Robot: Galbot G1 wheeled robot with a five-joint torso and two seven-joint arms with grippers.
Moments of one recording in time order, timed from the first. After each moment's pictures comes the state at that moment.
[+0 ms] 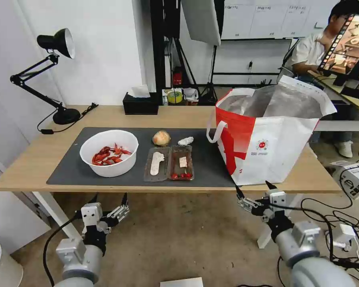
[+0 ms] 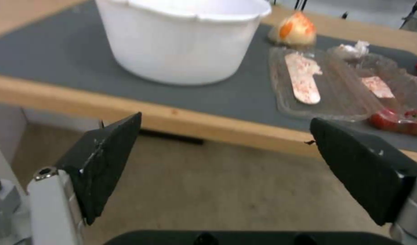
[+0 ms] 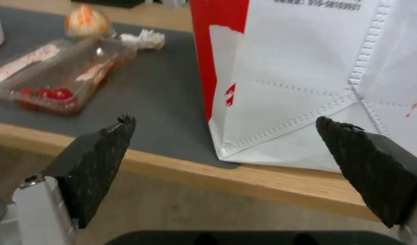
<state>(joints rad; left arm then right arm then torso) 1.74 -1.55 -0.61 -2.40 -0.24 0.44 -0.06 -1.61 1.17 0.59 2.37 0.33 -0.49 0.04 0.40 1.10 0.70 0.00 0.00</state>
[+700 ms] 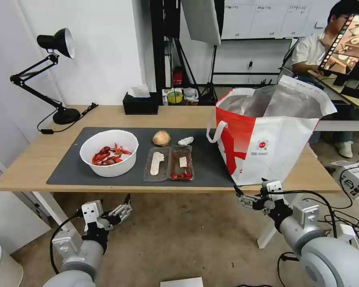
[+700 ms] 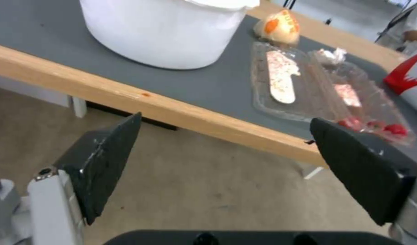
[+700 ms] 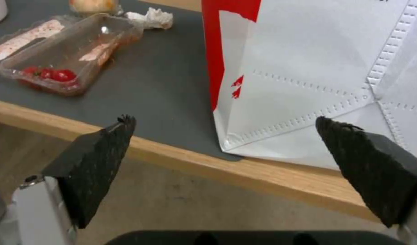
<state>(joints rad) 1.71 -1.56 -0.60 -2.40 -0.41 0.49 -0.09 -1.55 1.08 0.60 2.37 0.41 -0.61 0.05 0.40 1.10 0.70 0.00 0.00</state>
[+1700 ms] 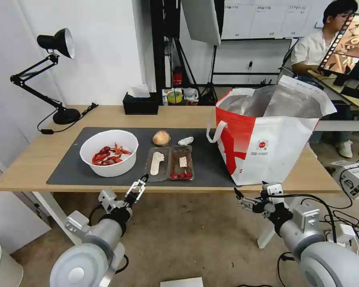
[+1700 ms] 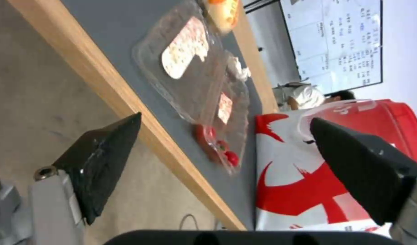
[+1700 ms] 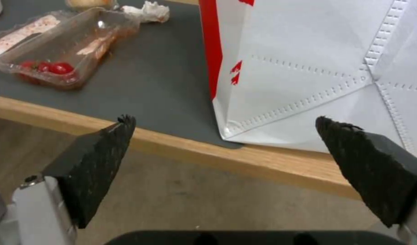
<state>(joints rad) 1.50 -1.59 -0.51 -2.38 -1.32 0.49 -0.59 -1.58 1.10 0.60 2.38 0.40 -0.61 0.07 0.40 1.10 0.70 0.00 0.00</state>
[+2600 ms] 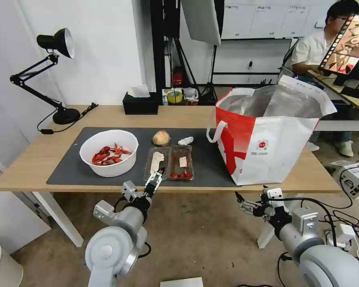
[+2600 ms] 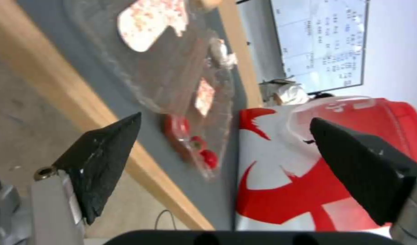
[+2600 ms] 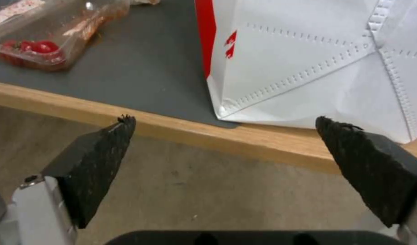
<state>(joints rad) 1.38 -1.59 -0.40 -2.25 -1.32 0.39 -0.59 -1.60 1.12 0.59 2.37 0.38 -0.61 0.07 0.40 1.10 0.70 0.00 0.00</state>
